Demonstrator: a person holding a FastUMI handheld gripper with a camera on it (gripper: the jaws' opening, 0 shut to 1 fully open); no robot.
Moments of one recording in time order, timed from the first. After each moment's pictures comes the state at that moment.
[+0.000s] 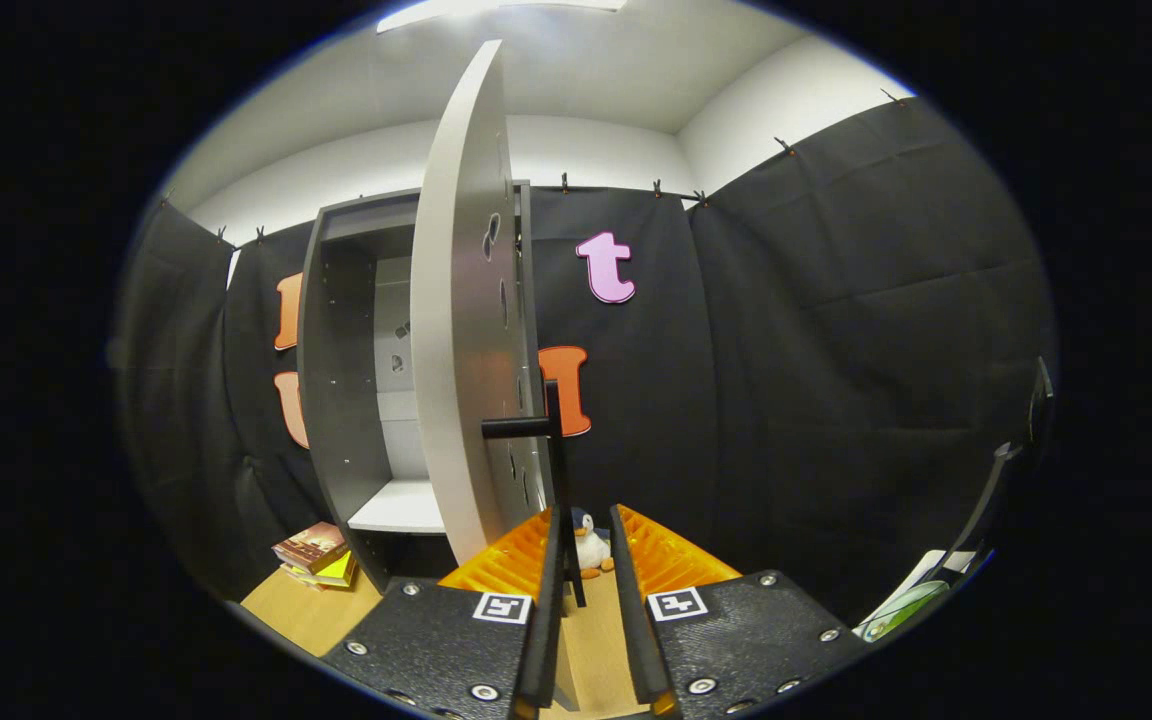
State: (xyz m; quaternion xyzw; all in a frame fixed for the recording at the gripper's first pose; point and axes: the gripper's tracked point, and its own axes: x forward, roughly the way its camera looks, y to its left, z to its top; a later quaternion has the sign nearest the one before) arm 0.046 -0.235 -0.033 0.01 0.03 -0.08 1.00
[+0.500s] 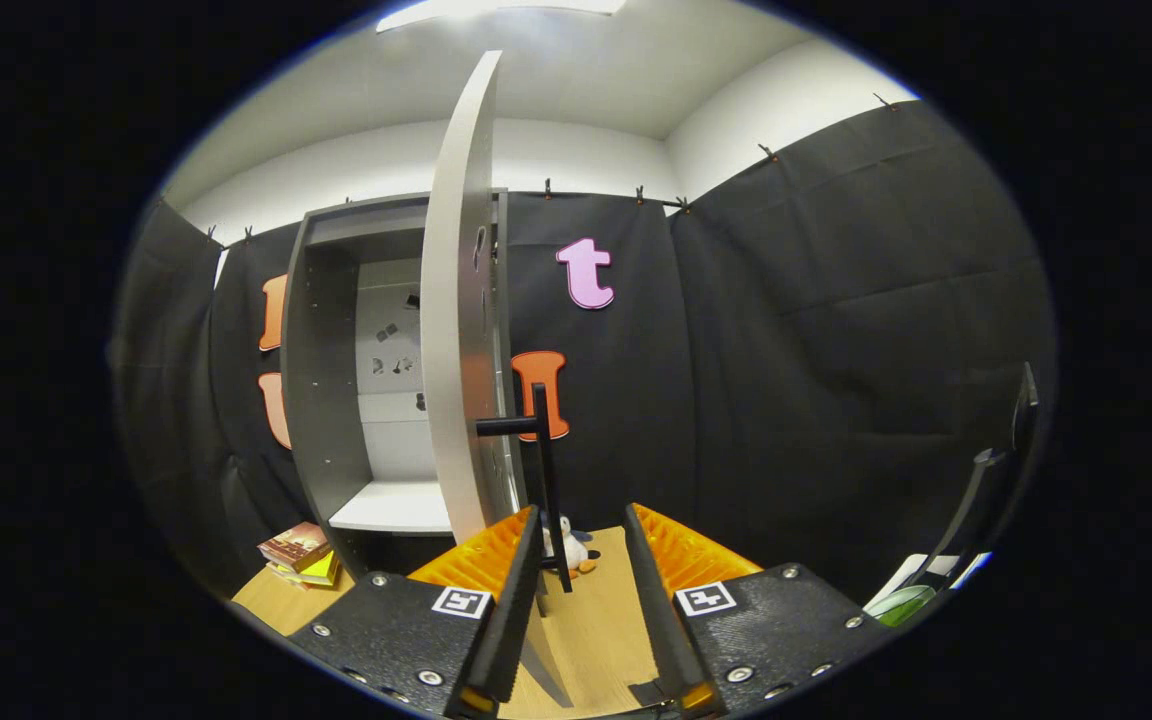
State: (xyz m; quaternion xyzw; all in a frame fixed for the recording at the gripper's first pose) arm 0.026 -0.265 -0.025 0.01 0.02 -0.12 0.99
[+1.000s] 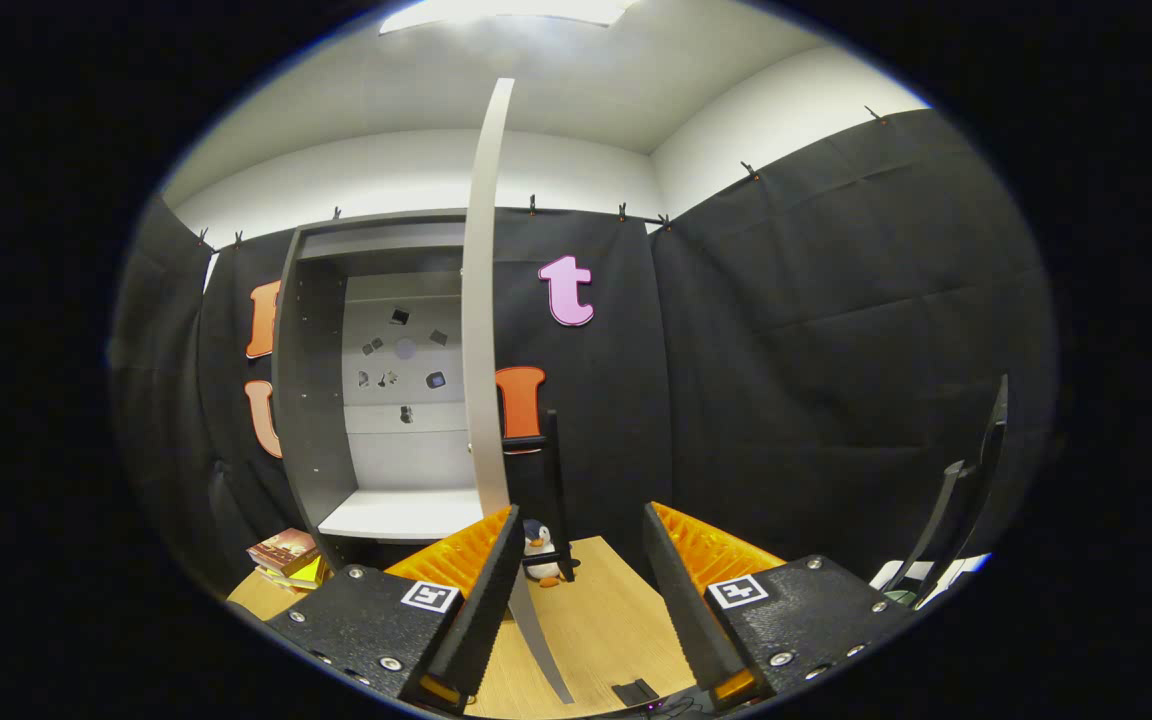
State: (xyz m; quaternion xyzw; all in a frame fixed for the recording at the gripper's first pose) arm -0.002 -0.263 -0.005 0.00 0.00 -0.14 0.99
